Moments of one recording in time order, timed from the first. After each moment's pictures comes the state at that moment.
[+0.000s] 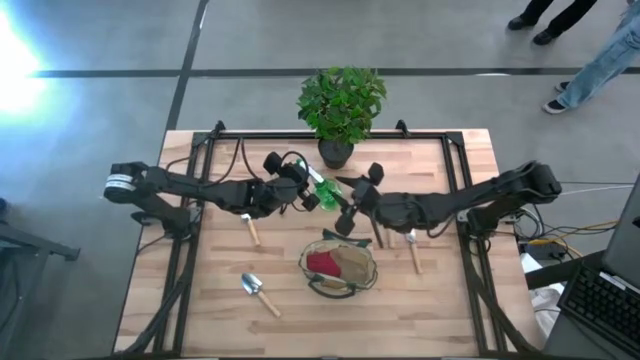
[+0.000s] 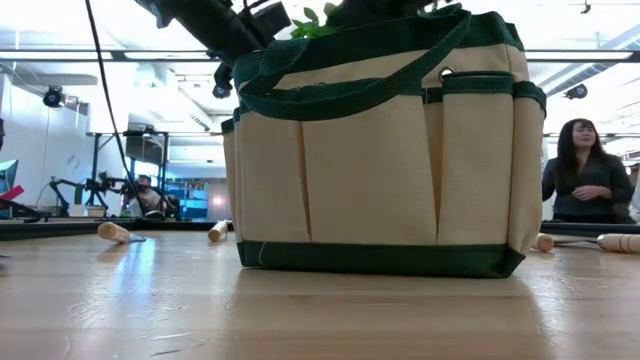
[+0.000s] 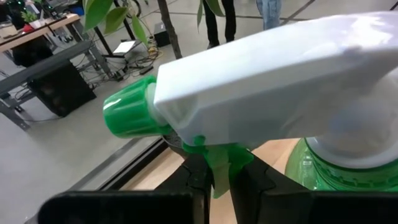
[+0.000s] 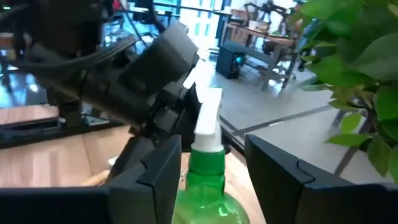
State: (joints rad) left arm 0.00 1.44 0.97 0.02 -0.83 -0.15; right arm 0.18 1.48 1.01 0.29 0.76 0.03
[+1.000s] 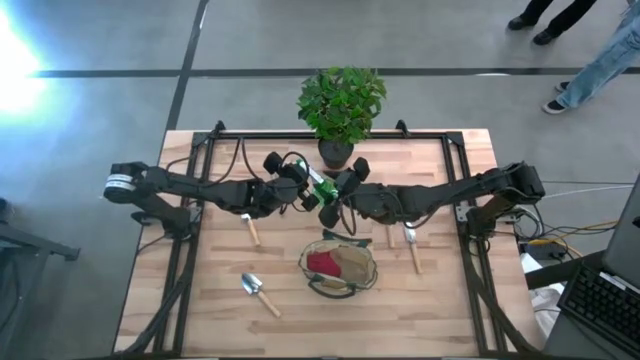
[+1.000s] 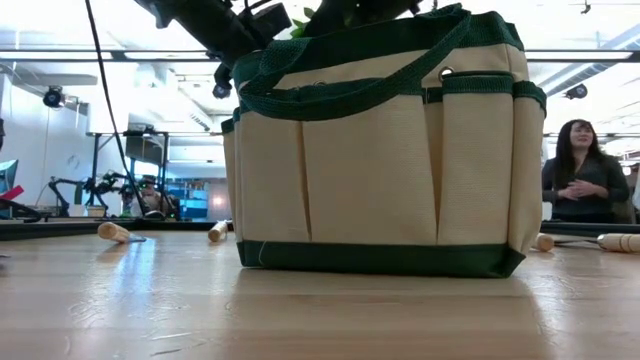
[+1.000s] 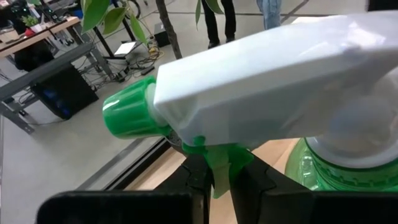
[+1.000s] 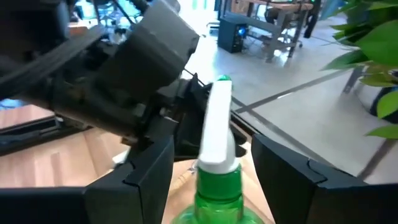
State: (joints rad) left arm 0.00 1.44 0.97 0.02 -0.83 -0.13; right arm 0.10 1.61 1.18 0.12 0.68 0.19
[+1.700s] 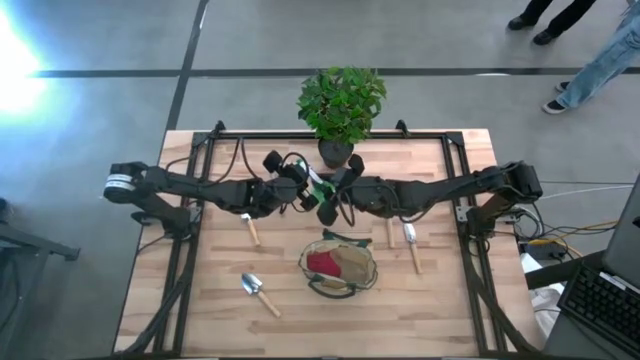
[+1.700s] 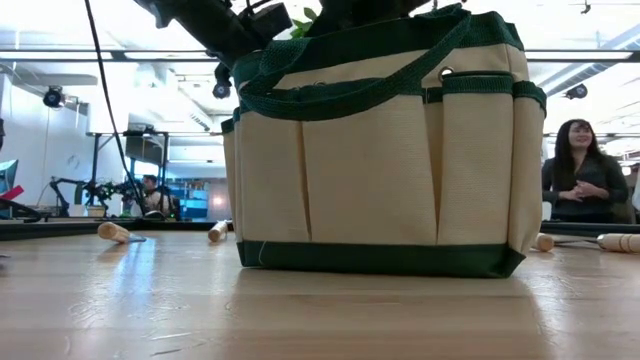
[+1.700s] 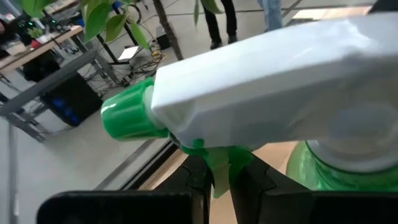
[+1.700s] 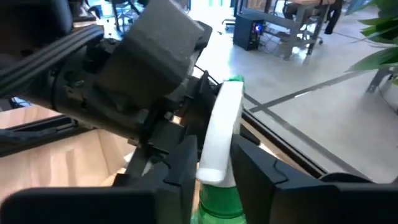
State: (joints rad) left arm 0.00 1.44 0.97 0.02 -0.83 -0.05; right arm 0.05 1.62 1.19 0.14 0.55 0.18
